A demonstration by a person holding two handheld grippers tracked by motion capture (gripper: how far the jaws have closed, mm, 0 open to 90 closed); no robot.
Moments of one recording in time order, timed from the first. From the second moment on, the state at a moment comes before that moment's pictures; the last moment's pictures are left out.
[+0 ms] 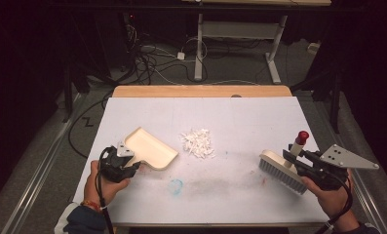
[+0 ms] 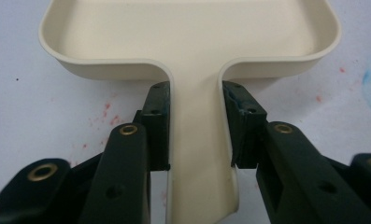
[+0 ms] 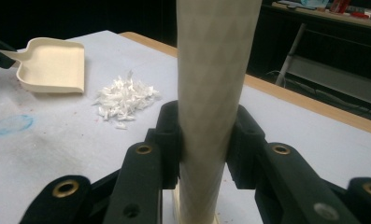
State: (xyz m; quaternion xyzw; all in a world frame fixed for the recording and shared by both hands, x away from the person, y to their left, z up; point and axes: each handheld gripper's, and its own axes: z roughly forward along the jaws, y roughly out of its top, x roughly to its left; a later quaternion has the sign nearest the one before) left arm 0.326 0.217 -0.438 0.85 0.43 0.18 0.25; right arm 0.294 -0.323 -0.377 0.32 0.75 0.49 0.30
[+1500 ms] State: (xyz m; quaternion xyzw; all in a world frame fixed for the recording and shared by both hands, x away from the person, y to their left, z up) left arm 0.304 0.194 -0.450 0.89 0.35 0.11 0.26; right arm 0.317 -0.310 -0.382 0.33 0.75 0.50 0.29
